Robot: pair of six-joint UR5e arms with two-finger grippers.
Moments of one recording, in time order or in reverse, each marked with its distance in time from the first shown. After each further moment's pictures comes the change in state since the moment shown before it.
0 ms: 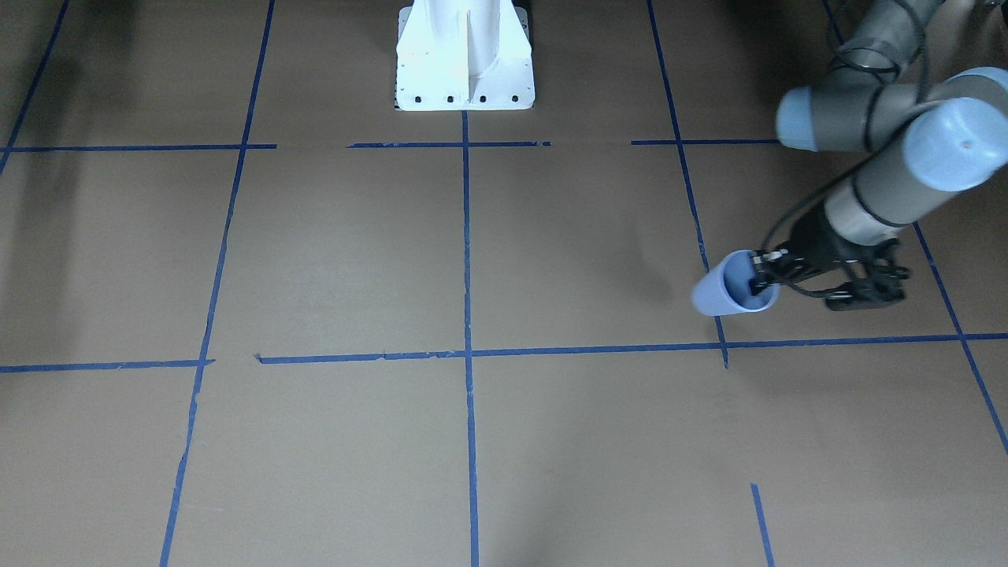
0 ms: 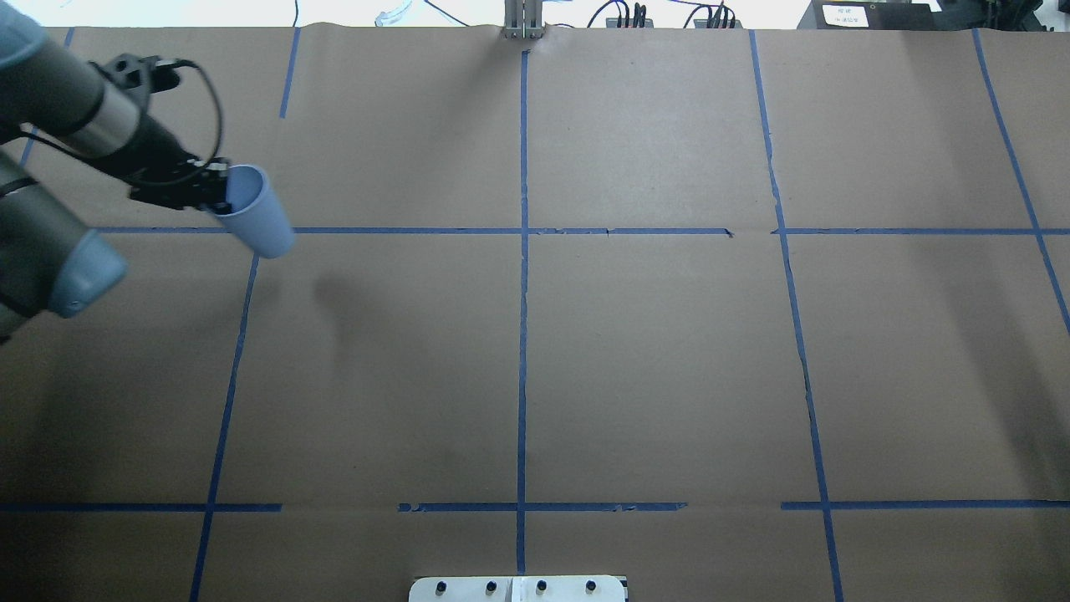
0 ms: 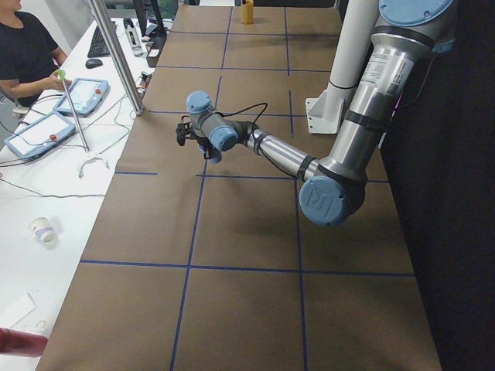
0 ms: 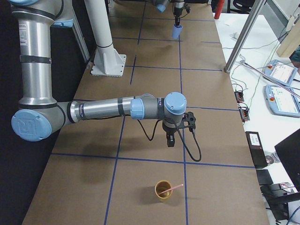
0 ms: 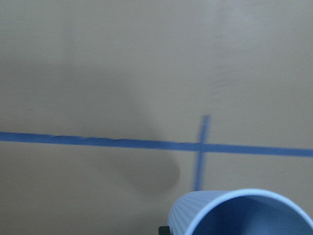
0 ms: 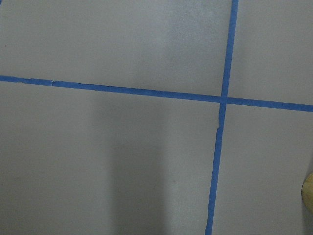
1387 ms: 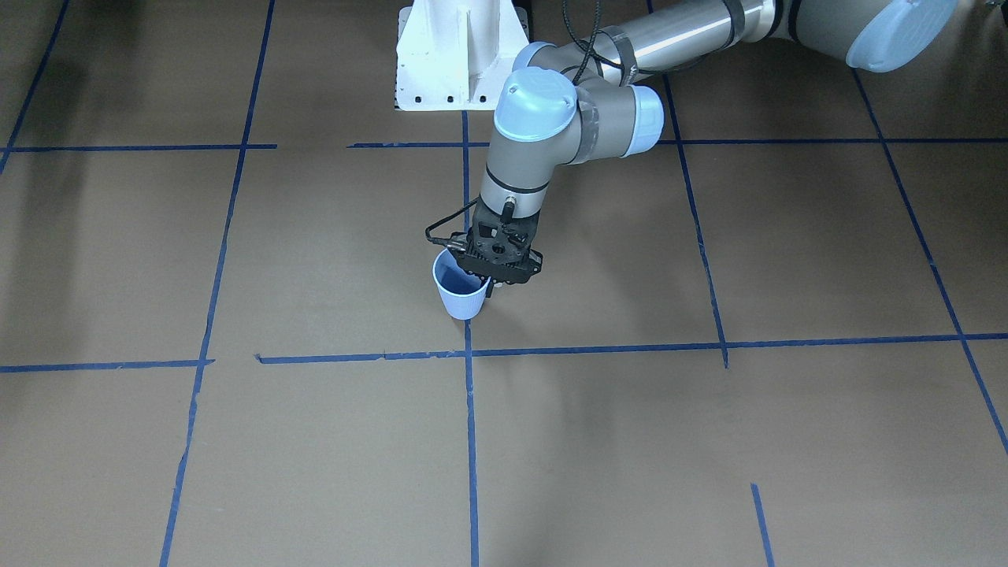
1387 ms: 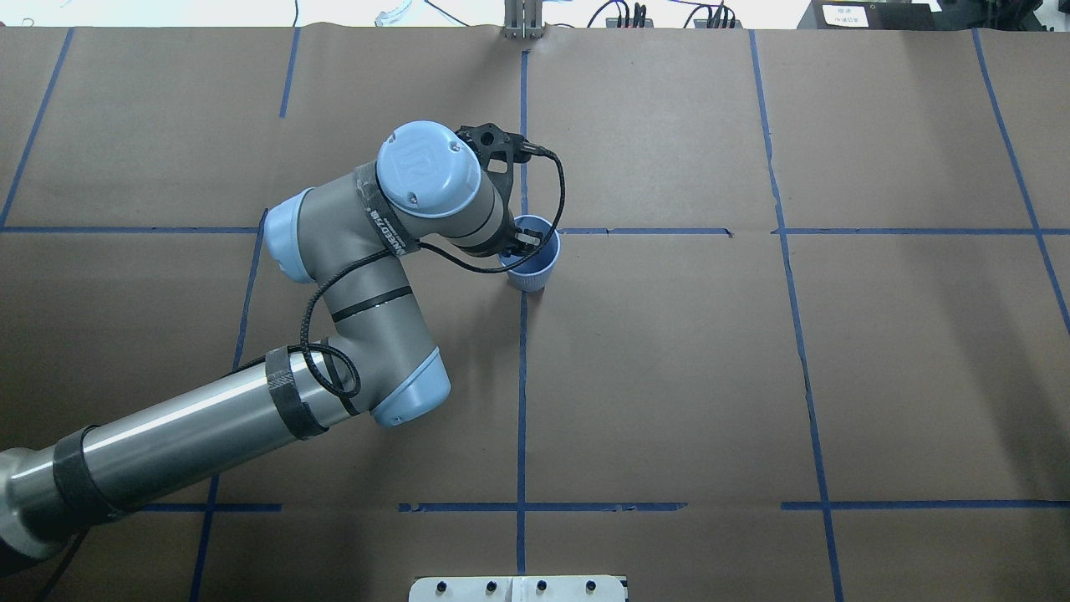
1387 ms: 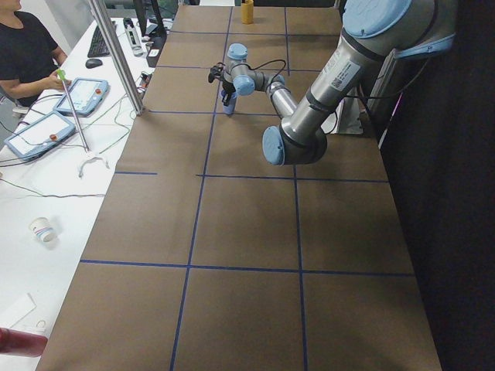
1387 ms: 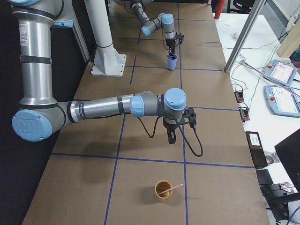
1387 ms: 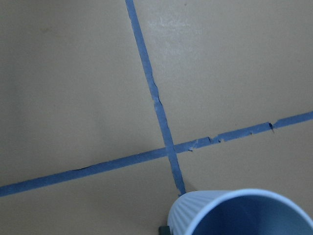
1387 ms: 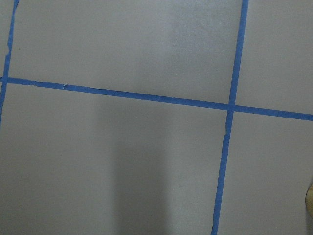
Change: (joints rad) left arm 0.393 -0.444 0.220 -0.001 0.498 0.049; right arm -0.003 0.002 0.028 0.001 0.000 0.000
